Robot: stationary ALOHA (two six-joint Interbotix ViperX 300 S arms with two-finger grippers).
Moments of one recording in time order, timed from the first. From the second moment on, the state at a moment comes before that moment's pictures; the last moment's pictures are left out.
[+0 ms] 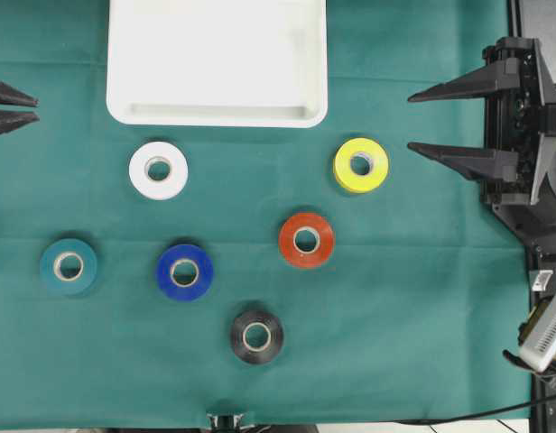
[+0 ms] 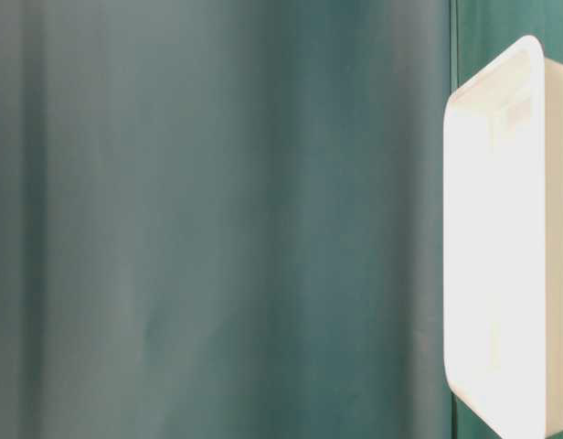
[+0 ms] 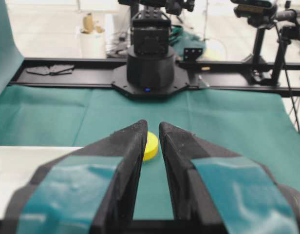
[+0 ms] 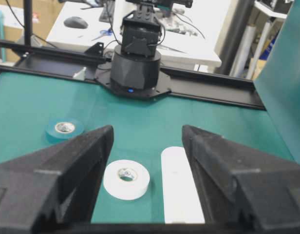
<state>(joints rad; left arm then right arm) 0.00 -0.96 1.17 0.00 -0.29 0.00 0.00 -0.96 1.19 0.00 -0.29 0.00</state>
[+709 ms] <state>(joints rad) -0.03 -0.93 1.26 -0.02 -0.32 -0.01 -0.02 -0.95 1.27 0.00 -0.35 0.00</state>
